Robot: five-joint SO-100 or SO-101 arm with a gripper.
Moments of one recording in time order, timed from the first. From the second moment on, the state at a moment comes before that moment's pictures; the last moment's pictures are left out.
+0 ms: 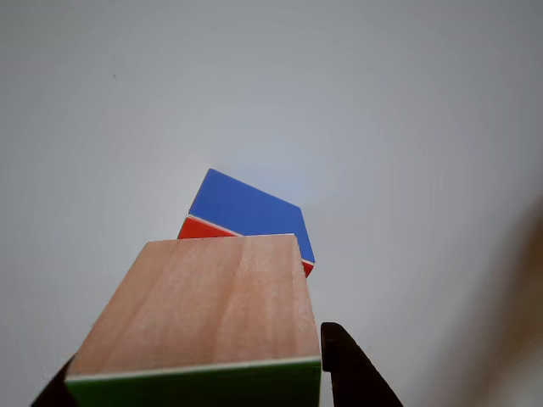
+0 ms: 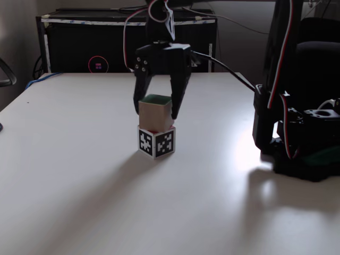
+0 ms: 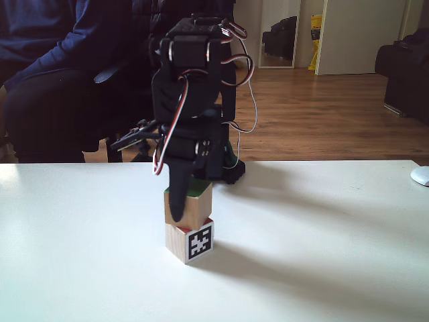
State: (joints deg) arm 21.3 91.8 95.1 92.4 15.4
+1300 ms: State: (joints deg) arm 17.3 187.4 138.9 82.9 -0.1
